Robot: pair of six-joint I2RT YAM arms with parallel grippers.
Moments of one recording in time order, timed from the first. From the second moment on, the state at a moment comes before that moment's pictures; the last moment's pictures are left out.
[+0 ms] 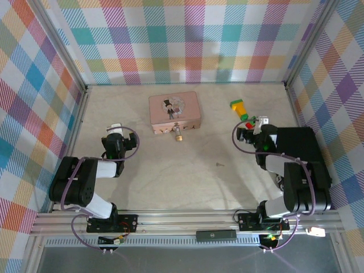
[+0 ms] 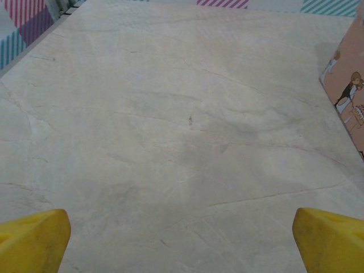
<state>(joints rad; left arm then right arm) -0.10 1.51 0.40 0.68 -0.28 -0.13 0.01 1.41 0.51 0.46 -0.04 0.06</state>
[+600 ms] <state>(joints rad) -0.22 1.25 0.63 0.15 -0.06 -0.61 0.36 1.32 0.95 -0.49 -0.02 0.26</state>
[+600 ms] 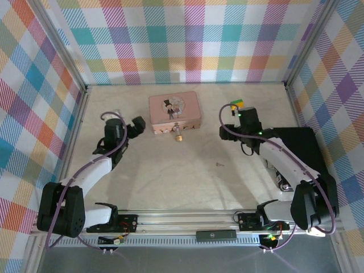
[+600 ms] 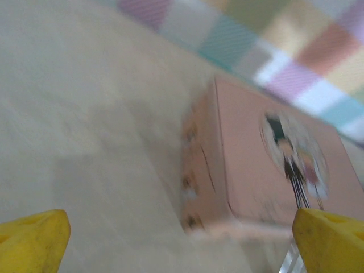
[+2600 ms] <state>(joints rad) -0.62 1.23 0.74 0.02 -0.09 -1.22 0.50 1.36 1.04 -0.60 -0.41 0.22</state>
